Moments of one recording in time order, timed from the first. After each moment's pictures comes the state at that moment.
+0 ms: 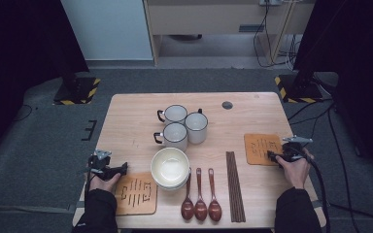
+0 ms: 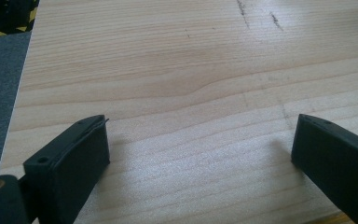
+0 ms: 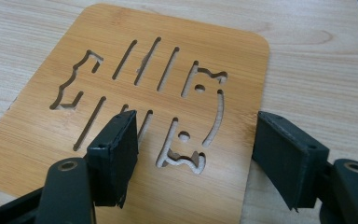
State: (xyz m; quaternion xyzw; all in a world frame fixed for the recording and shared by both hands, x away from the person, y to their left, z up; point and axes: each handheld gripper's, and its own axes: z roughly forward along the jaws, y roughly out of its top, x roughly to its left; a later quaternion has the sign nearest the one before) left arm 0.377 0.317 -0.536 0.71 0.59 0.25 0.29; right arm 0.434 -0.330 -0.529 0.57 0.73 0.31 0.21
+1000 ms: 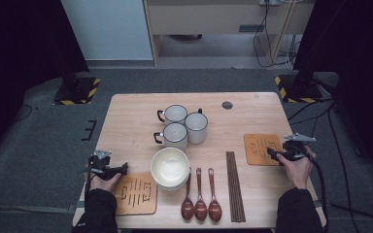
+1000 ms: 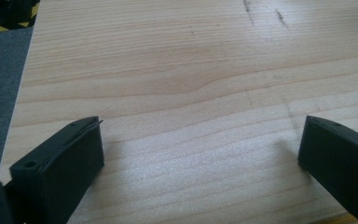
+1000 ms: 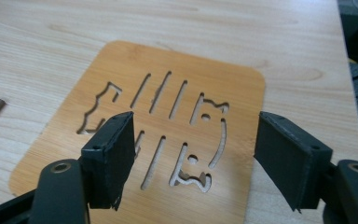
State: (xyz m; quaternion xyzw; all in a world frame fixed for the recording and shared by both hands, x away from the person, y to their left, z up) left arm 0.377 0.318 -0.537 0.71 0.60 0.25 0.28; right arm 0.431 -0.327 -0.513 0.55 0.73 0.34 0.23
